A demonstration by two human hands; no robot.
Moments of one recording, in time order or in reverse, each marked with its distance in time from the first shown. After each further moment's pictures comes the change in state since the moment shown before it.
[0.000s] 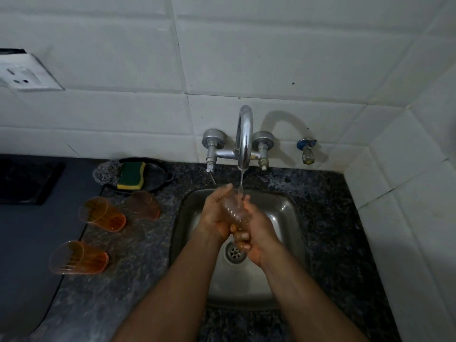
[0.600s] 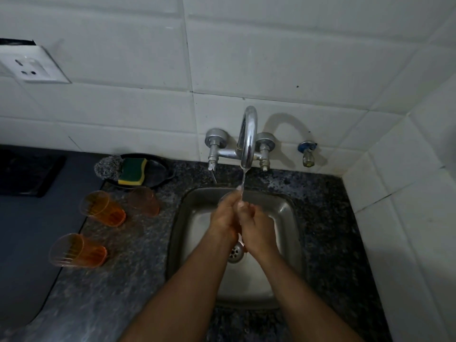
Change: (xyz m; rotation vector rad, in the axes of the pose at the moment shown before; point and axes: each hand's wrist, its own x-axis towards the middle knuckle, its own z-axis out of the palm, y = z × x) left_hand -0.003 -0.024 0.006 0.119 0.071 -0.003; right_hand 0.007 0.013 -0.013 -0.797 0.260 -0.522
